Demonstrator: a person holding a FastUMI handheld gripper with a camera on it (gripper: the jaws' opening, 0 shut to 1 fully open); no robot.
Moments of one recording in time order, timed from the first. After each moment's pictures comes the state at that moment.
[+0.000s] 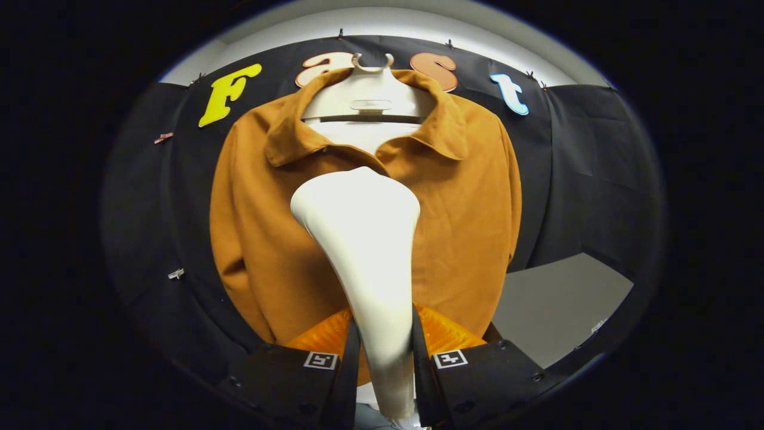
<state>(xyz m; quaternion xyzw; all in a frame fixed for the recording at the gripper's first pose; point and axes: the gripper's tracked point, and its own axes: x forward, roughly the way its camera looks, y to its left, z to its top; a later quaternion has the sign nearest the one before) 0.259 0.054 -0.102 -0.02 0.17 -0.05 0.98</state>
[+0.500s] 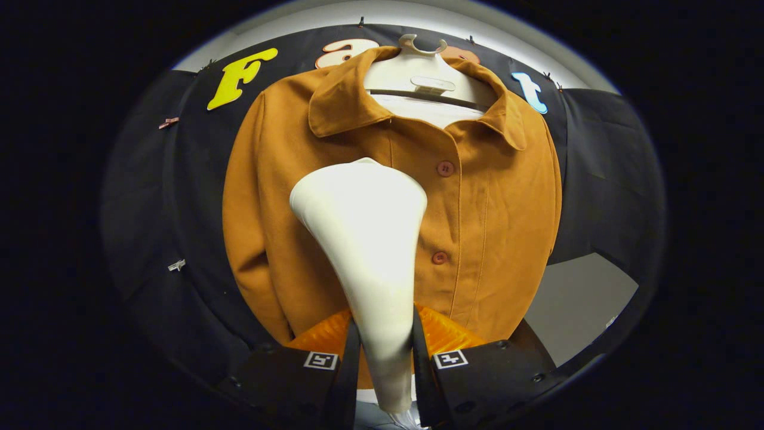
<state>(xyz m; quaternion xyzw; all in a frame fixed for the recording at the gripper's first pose) 0.281 0.093 -0.140 -0.04 0.20 -0.06 0.98</state>
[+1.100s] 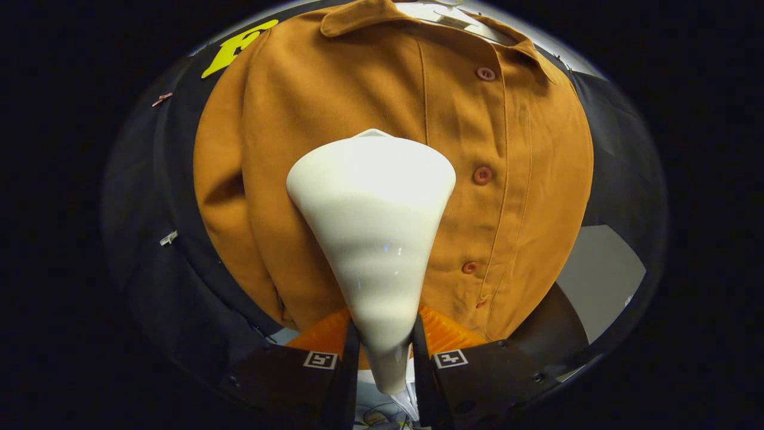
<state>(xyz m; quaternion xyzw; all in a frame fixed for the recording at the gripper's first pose) 0.274 0.098 -0.236 -0.03 0.31 -0.06 0.95</state>
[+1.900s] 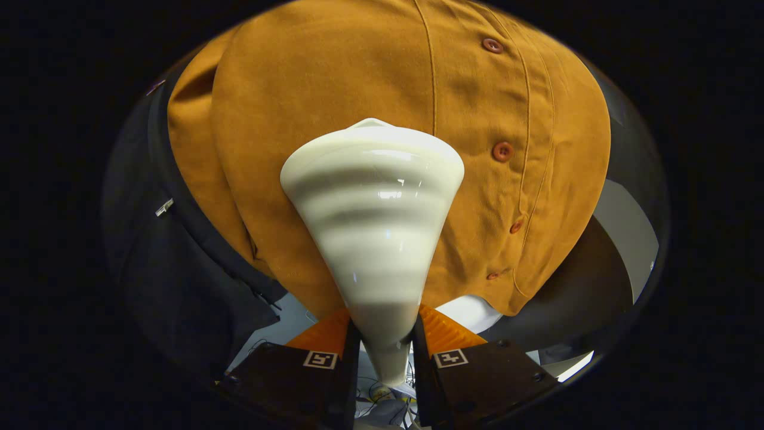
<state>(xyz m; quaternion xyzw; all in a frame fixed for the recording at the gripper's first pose) 0.231 0.090 -0.331 -0.01 0.41 -0.05 0.91</state>
